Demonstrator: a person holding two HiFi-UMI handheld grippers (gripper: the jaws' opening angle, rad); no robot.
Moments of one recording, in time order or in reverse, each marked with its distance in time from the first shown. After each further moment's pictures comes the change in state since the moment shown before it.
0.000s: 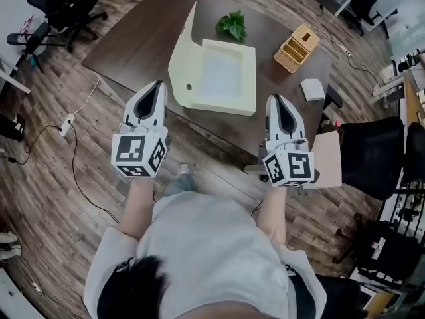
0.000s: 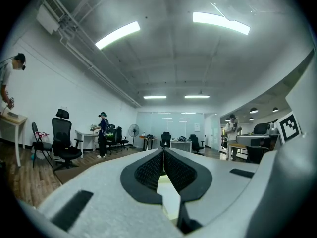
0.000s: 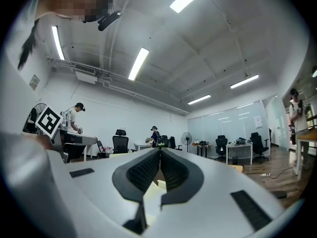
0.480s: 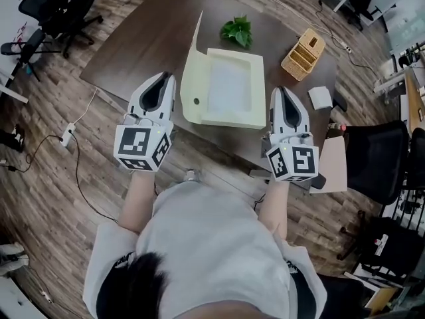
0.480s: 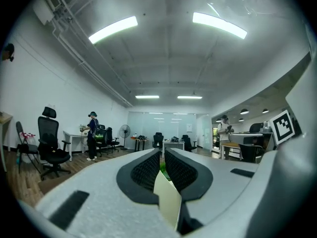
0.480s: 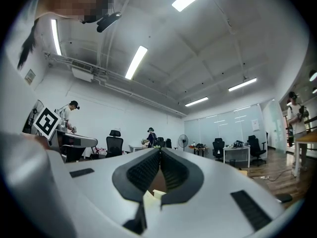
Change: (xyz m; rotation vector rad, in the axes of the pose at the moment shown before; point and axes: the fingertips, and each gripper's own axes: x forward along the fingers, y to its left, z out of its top) left arm 0.076 0.043 0.010 0.023 -0.011 -0.112; right arm 0.084 -0.002 0.004 -0.014 -0.026 -0.049
